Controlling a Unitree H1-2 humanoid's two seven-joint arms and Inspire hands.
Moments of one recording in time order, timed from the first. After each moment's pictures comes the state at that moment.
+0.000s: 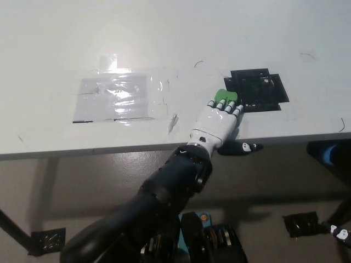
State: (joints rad) left_arm -0.96 -0.11 -0.78 1.13 0.91 0.10 0.26; right_arm 0.08 -0.26 -0.16 0.03 0.09 0.06 0.05
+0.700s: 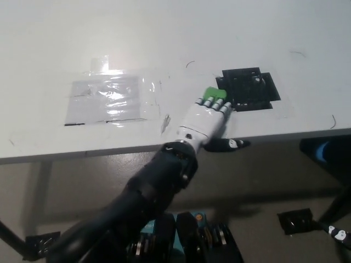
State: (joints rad) left_arm -0.94 -0.03 -0.73 1.11 0.91 0.09 0.26; right_arm 0.09 -0.25 -0.16 0.03 0.09 0.06 0.05
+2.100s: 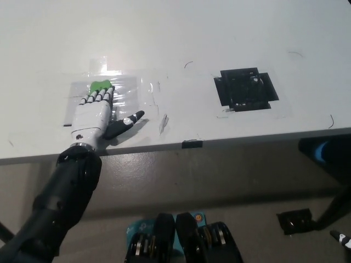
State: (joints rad) left_arm -0.74 0.24 -0.36 0.95 0.79 0.08 0.31; right_arm 0.12 -0.25 -0.20 0.04 0.09 0.05 0.04
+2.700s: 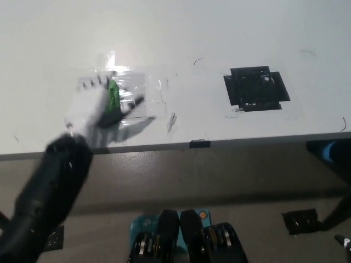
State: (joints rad) left_arm -0.71 0.33 -0.32 0.51 0.72 0.11 0.14; right_arm 0.14 -0.26 -0.22 0.04 0.09 0.05 0.05
